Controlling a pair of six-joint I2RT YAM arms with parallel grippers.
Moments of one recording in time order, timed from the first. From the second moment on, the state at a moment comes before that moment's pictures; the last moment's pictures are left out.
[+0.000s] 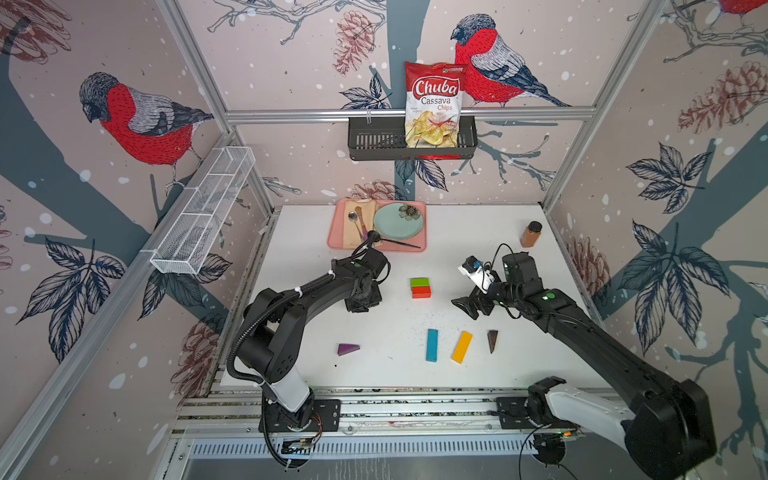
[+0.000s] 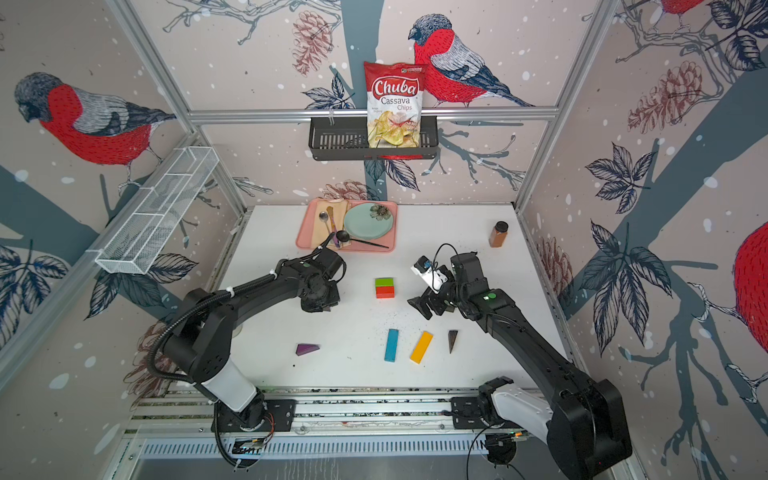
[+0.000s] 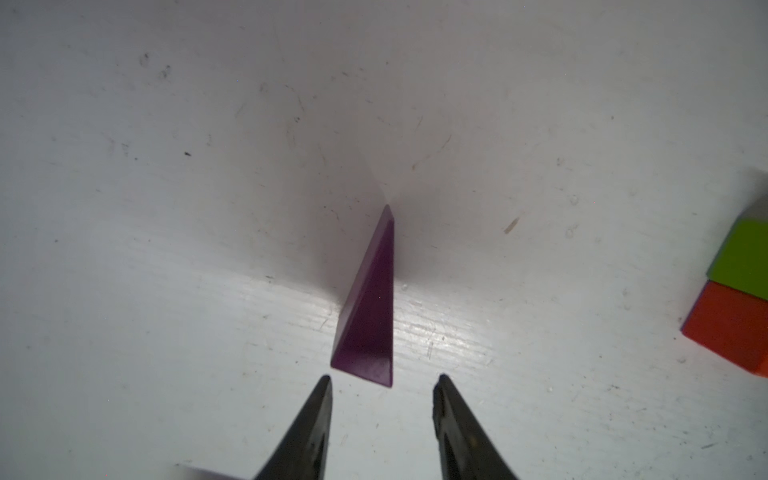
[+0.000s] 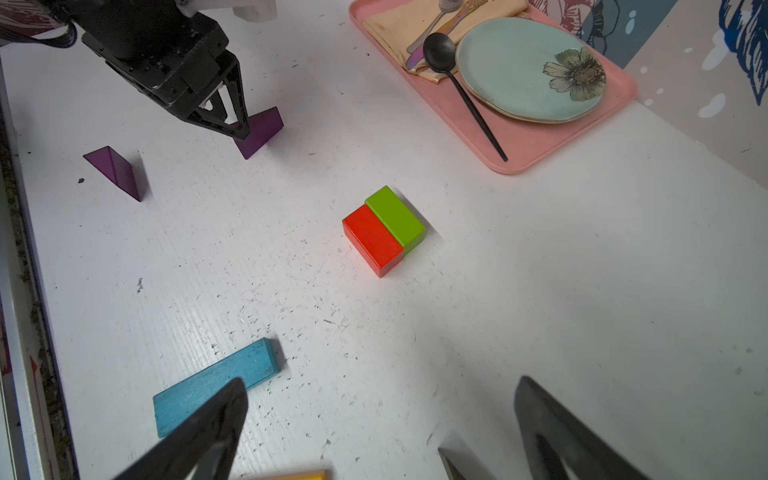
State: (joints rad) left arm -0.55 1.66 1.09 -0.80 -0.10 -0.85; right arm 0.41 1.10 0.74 -0.40 -0.44 -0.45
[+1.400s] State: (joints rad) left arm -0.53 1.74 1.08 -0.75 -0.11 -0.80; right arm 0.41 1.11 0.75 -0.40 -0.45 -0.45
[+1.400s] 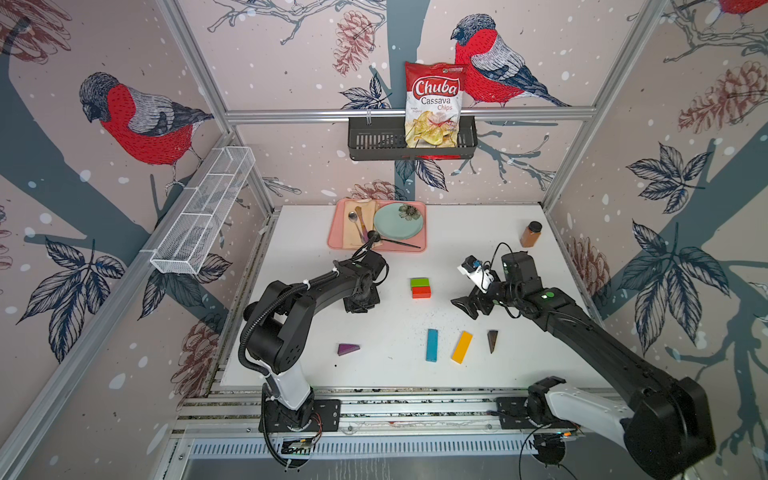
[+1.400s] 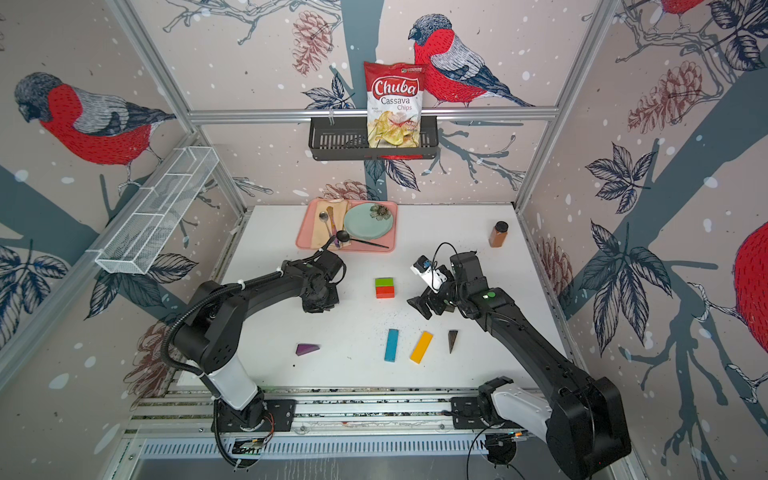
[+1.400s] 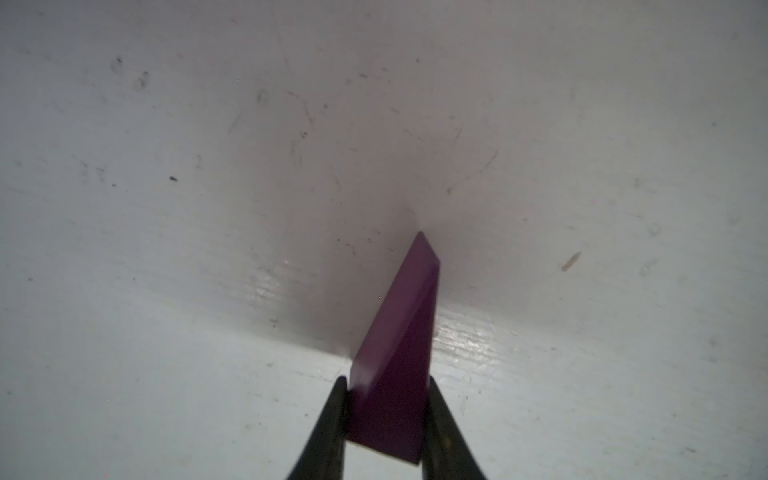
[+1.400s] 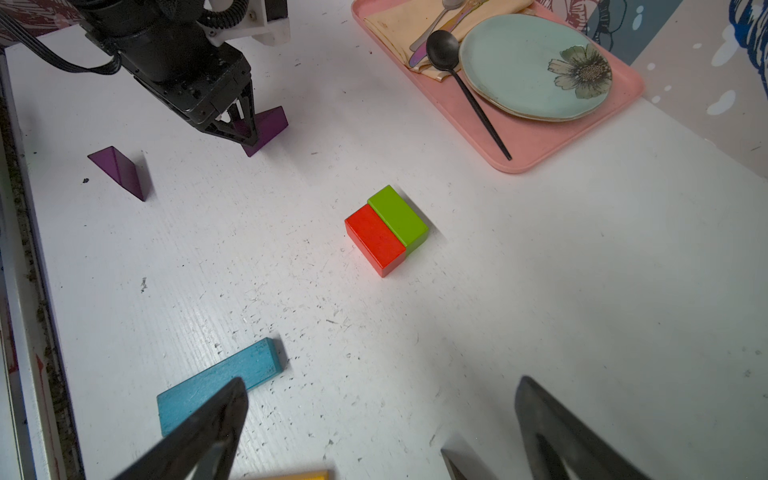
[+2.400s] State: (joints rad) left arm -0.52 1.80 1.35 -0.57 0.04 0.08; right arm 0.28 1.05 0.75 -0.40 -0.43 -0.48
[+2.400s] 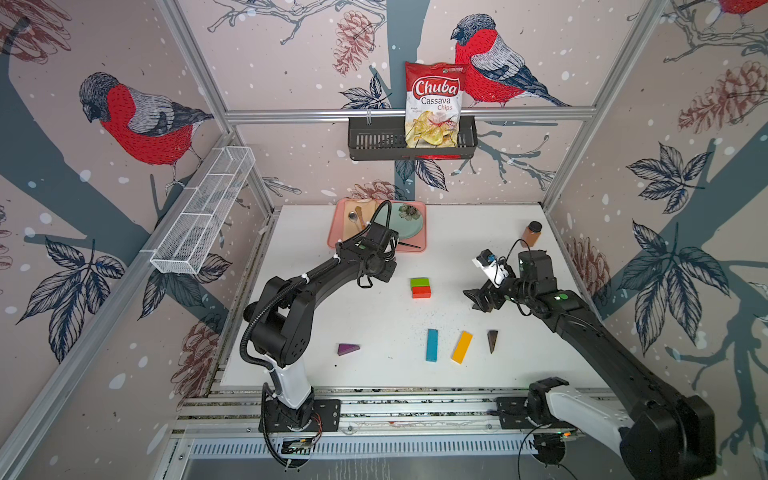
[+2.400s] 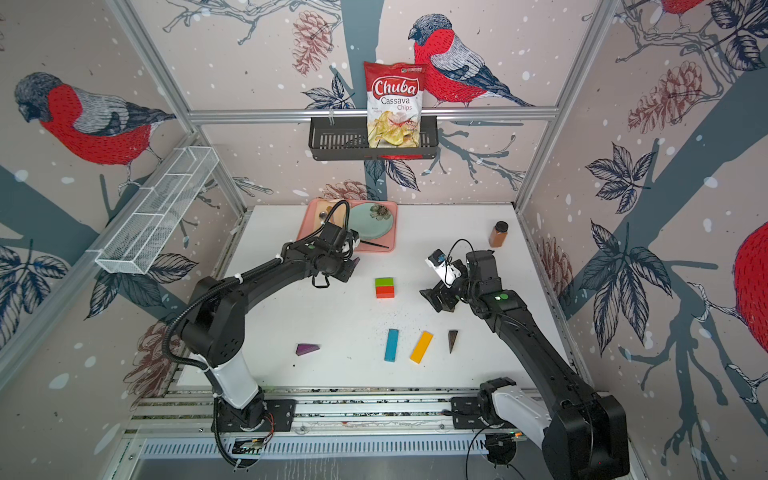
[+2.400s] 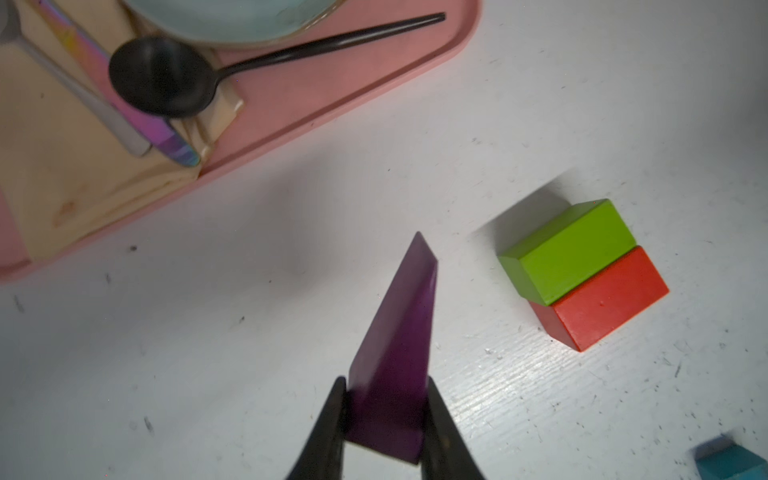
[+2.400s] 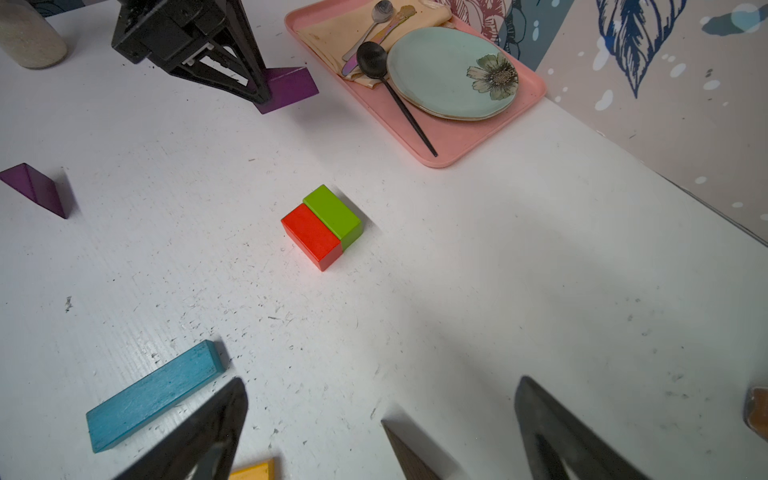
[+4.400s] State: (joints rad) left arm -0.52 2.19 1.74 -0.79 0.13 1.51; right arm 0.26 1.01 0.74 -0.43 -0.51 -0.55
